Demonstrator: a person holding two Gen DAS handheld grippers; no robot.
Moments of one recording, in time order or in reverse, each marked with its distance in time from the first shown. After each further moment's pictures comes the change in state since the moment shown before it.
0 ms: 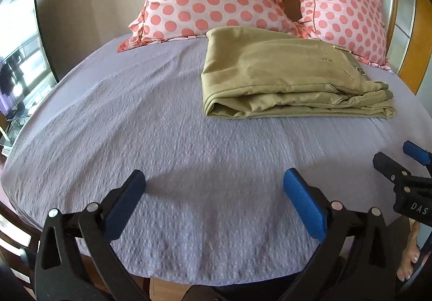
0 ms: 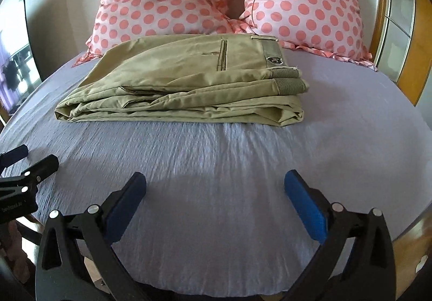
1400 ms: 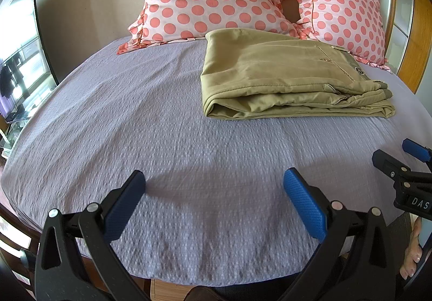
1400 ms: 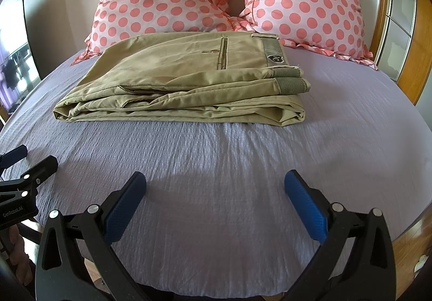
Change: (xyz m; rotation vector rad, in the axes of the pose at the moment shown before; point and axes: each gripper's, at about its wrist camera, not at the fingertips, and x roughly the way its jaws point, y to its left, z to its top) left arm -0.002 -0.003 -0.001 0.005 -0.009 0.004; right arm 0.001 0.001 0.003 0.006 0.013 -0.010
